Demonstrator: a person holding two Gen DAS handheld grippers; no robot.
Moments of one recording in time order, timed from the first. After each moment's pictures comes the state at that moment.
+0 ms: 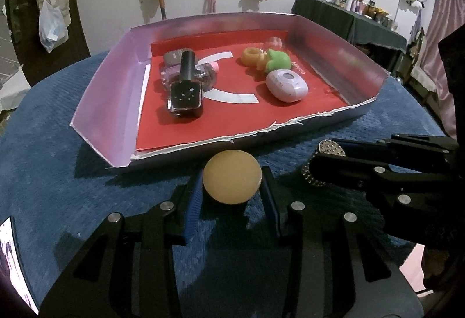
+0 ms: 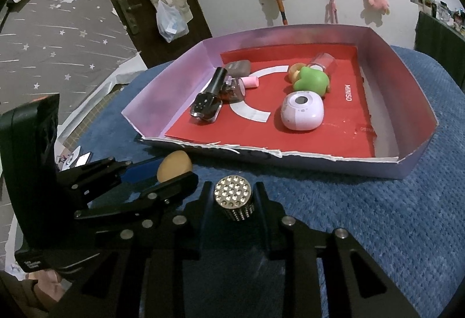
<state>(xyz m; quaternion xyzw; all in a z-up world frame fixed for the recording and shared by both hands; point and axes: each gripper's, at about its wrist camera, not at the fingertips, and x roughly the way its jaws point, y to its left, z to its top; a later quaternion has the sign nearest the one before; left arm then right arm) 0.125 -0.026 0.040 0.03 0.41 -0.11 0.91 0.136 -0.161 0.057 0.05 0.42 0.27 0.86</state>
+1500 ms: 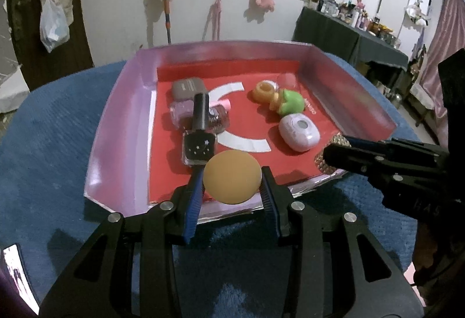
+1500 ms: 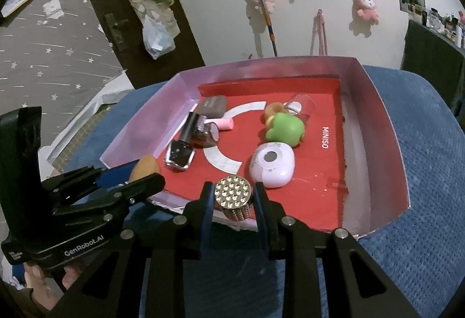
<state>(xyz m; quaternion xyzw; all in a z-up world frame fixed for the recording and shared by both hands) 0.170 -0.014 0.063 0.00 0.40 -0.11 0.91 0.185 -0.177 0.082 0.05 0.41 0.23 0.88</state>
